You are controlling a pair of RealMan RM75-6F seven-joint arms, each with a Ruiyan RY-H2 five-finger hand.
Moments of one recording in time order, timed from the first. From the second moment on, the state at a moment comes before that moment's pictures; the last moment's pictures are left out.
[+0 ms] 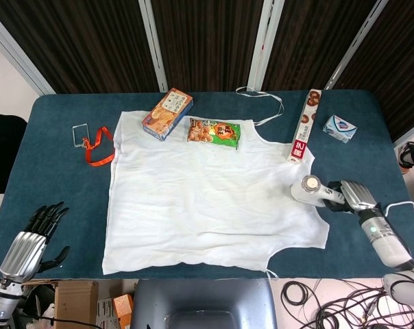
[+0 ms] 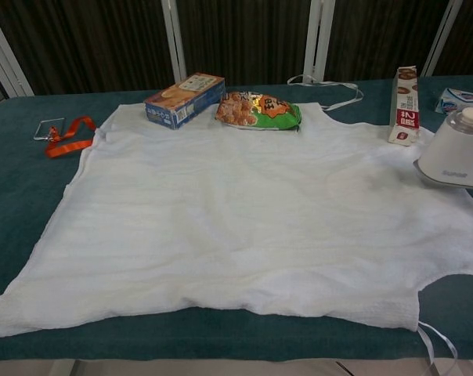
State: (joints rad) left arm -0.18 -1.15 0.05 -1.52 1.69 1.49 -0.18; right arm 0.51 -1.29 0.05 -1.08 -1.36 0.79 0.59
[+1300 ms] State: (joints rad) left arm -0.18 -1.15 0.05 -1.52 1.69 1.48 -0.19; right arm 0.49 -1.23 -0.09 -0.94 -1.55 0.78 0.93
